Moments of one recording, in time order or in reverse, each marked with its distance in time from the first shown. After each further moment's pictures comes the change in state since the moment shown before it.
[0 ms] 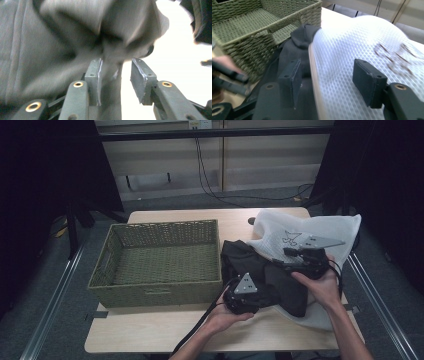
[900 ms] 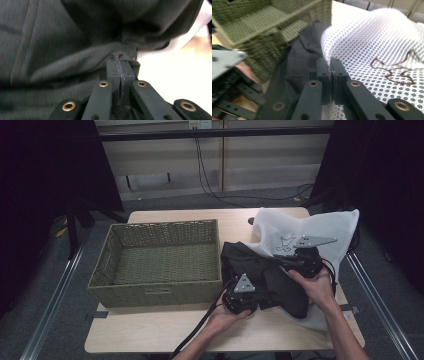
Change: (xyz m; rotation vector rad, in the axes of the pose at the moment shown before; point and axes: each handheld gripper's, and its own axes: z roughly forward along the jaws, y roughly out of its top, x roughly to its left) left arm 0.009 0.000 0.014 -0.021 -0.032 -0.114; right arm 0.004 0.000 0.003 0.025 0.070 0.039
